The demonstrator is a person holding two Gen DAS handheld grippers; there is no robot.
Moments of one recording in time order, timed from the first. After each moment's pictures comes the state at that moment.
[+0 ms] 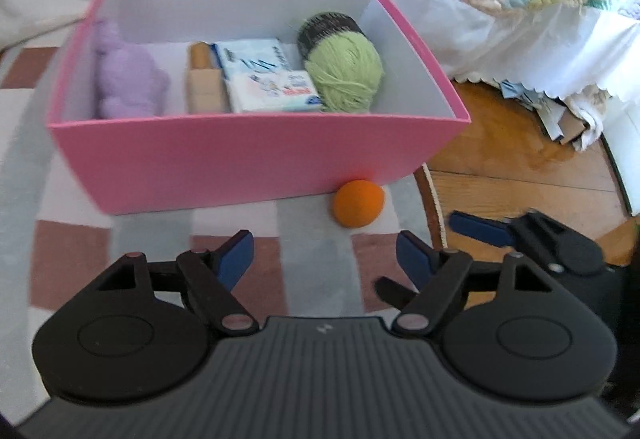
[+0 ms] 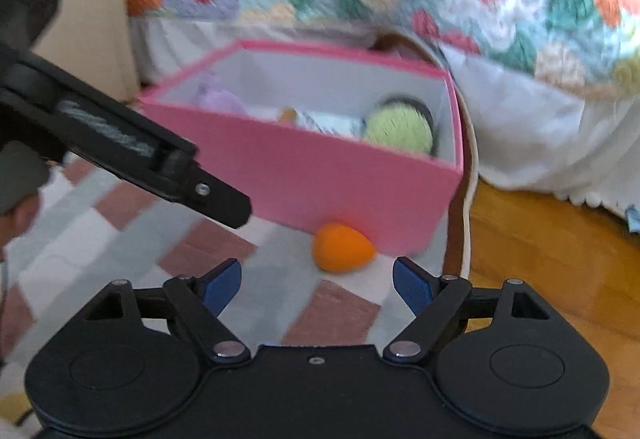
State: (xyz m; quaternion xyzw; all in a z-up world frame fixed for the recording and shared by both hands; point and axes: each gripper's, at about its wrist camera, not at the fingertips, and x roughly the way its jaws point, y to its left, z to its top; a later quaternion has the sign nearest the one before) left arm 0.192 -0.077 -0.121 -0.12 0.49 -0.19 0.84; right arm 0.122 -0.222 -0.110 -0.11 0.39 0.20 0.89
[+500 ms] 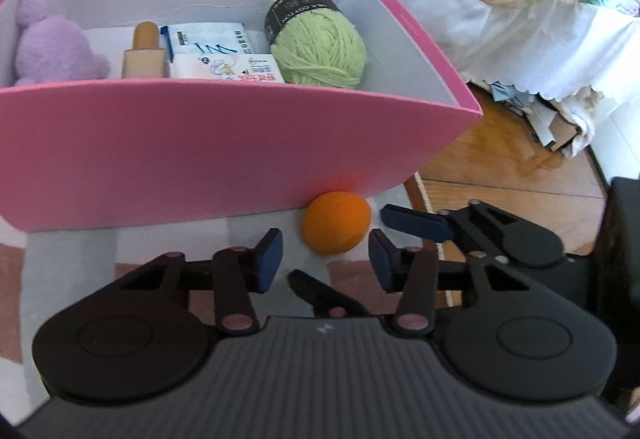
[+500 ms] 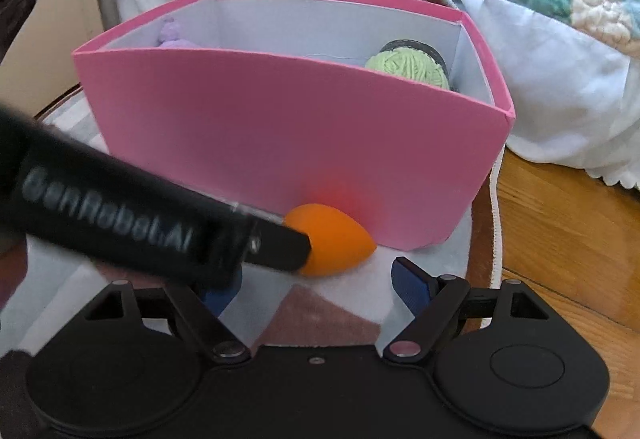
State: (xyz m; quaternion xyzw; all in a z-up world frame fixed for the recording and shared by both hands) left arm 0.214 -0.108 -0.169 -0.14 0.46 -0.22 0.85; right arm 0.166 -0.214 -0.156 -0.10 0.40 0.20 0.89
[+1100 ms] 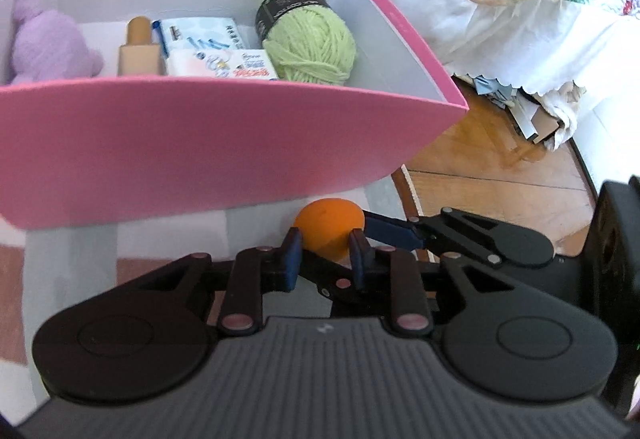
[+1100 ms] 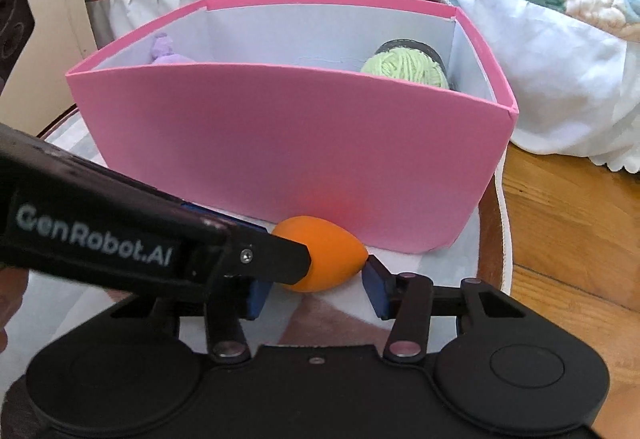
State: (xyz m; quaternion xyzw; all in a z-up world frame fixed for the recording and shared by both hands) left arm 0.209 -0.095 -0.165 -0.15 0.47 -0.25 0.84; right arm 0.161 -0.210 -0.153 -0.07 0.40 0.20 0.89
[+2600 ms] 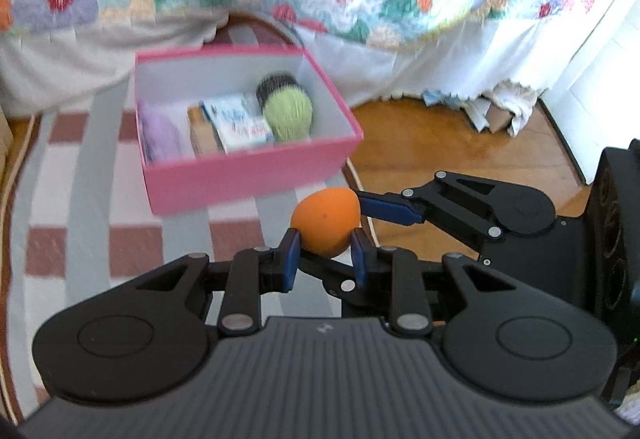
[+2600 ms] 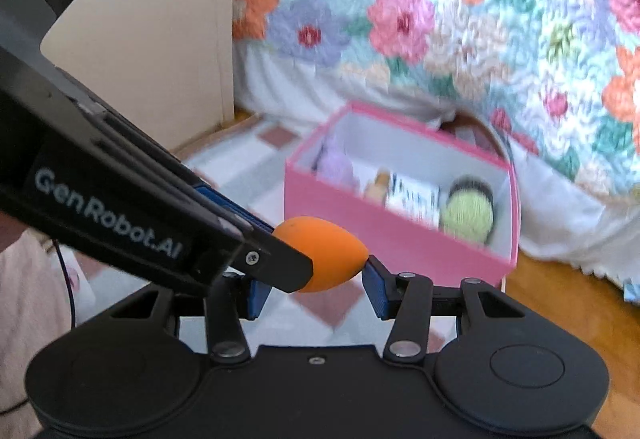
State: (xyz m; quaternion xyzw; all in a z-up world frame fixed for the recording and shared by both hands) left arm 0.092 -0.021 0.027 -0.09 0.44 -0.25 0.86; right arm 0.044 -0.139 0.024 -0.15 0.33 0.28 0.89
